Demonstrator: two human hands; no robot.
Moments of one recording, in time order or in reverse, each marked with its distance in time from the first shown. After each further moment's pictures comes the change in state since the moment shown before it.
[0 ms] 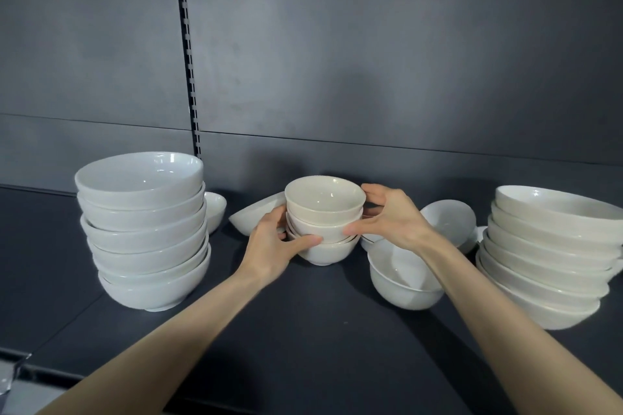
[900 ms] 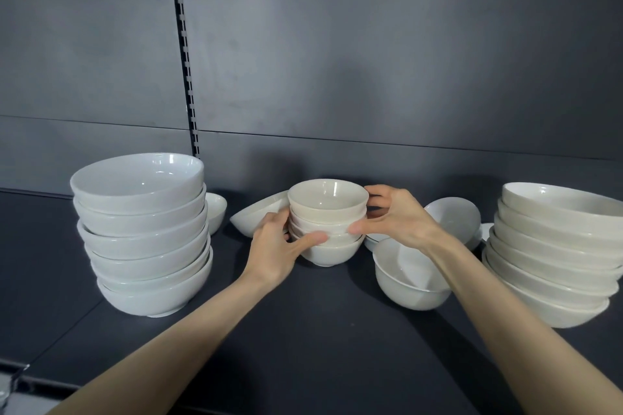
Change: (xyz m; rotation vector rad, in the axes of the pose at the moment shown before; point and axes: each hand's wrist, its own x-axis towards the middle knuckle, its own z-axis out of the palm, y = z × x) left_hand 0.002 0.001 0.001 0.154 0.030 0.040; right_hand 0.006 0.008 -0.001 0.025 -0.009 0.081
